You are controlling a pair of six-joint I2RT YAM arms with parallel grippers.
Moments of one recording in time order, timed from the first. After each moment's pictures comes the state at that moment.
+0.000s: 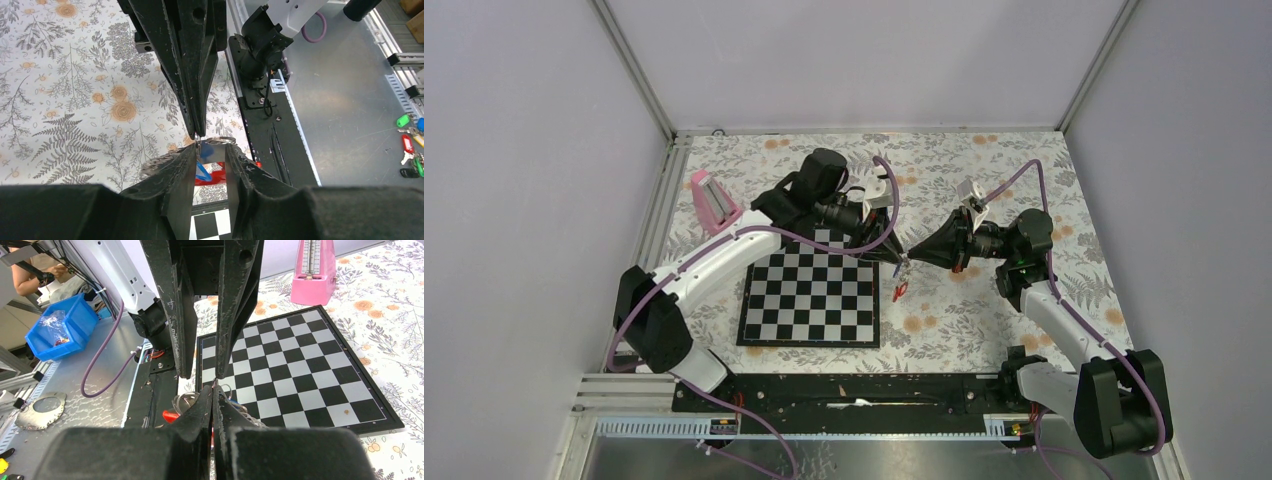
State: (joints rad) left arm -0.72 1.53 1.36 -0.37 1.05 0.27; right arm 0.21 1.09 0.54 0.76 -1.30 0.49
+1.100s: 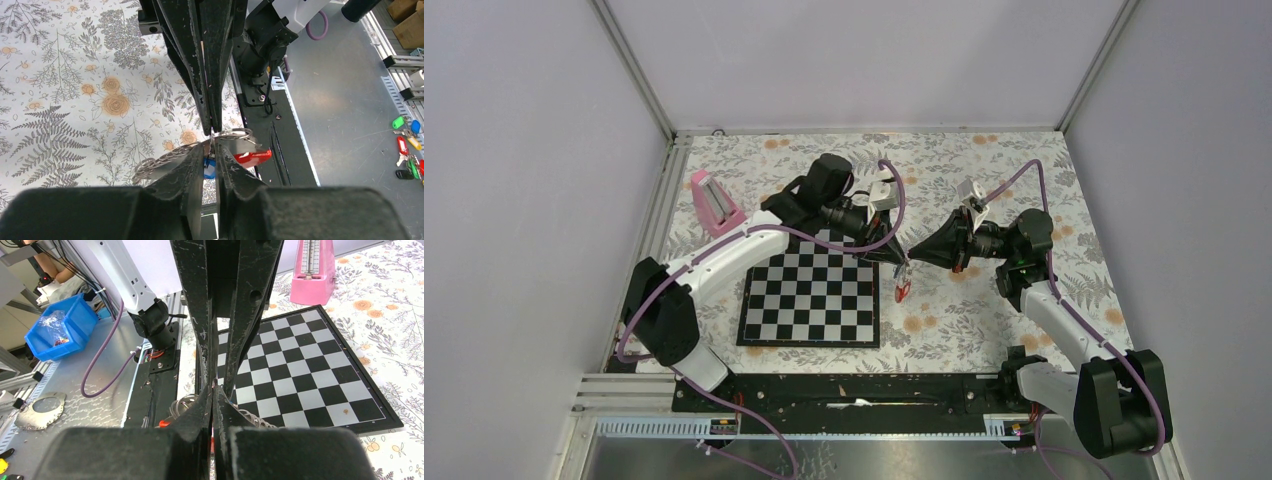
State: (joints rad) left arm -0.72 1.58 1.33 -0.31 1.06 0.23; right arm 0.20 1.09 0.54 0.76 -1.30 0.49
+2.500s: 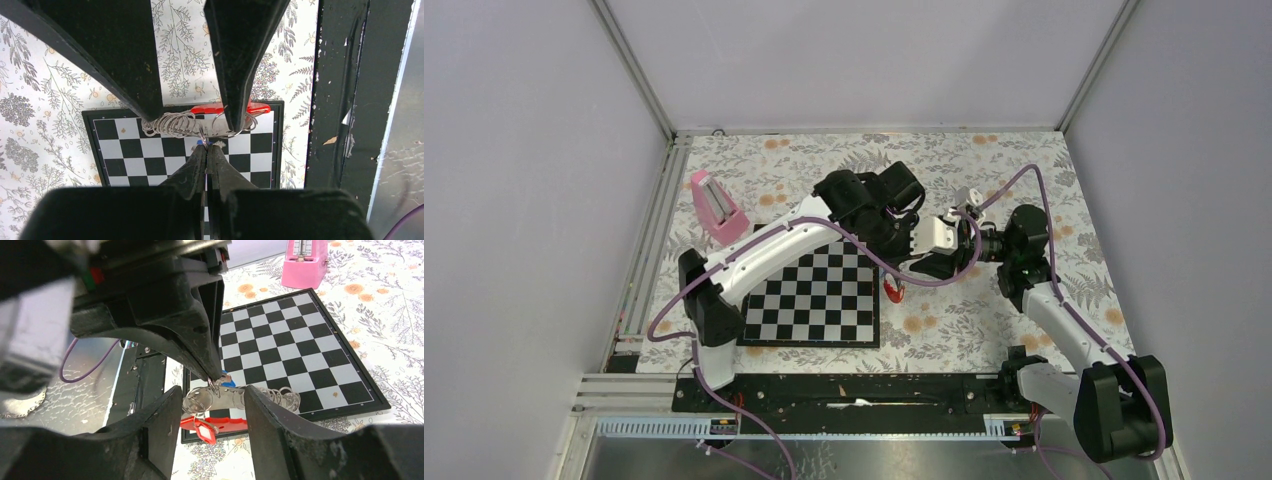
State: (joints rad) left arm -1.00 1.85 1.99 -1.24 0.30 0.58; right arm 0.20 1.07 0.55 0.51 -1.30 0.24
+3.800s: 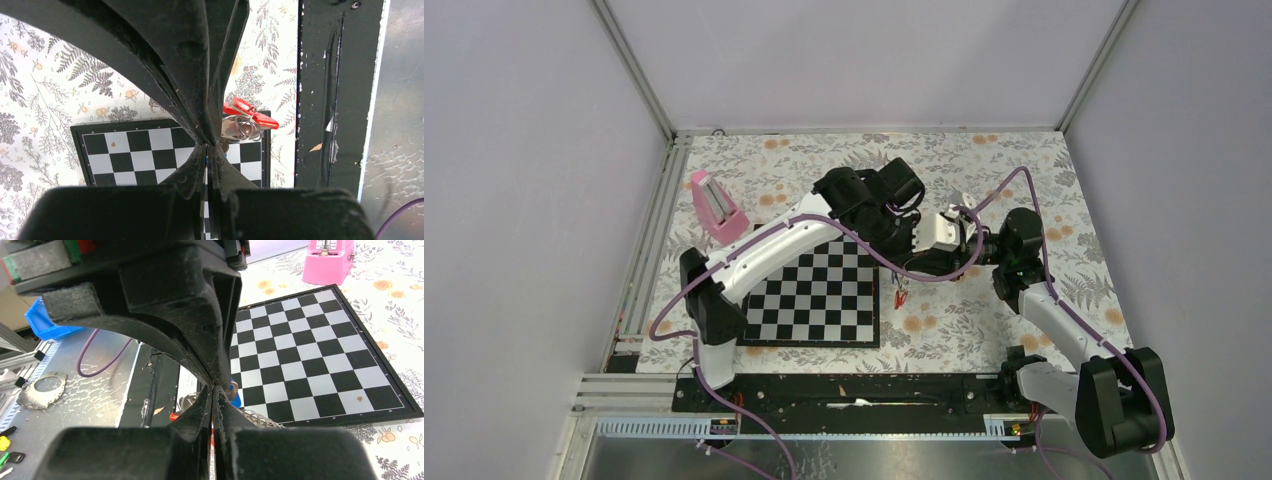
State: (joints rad) left arm -0.99 1.88 2.04 -1.26 0.38 0.56; right arm 0.24 1.10 0.53 0.59 -1.33 0.30
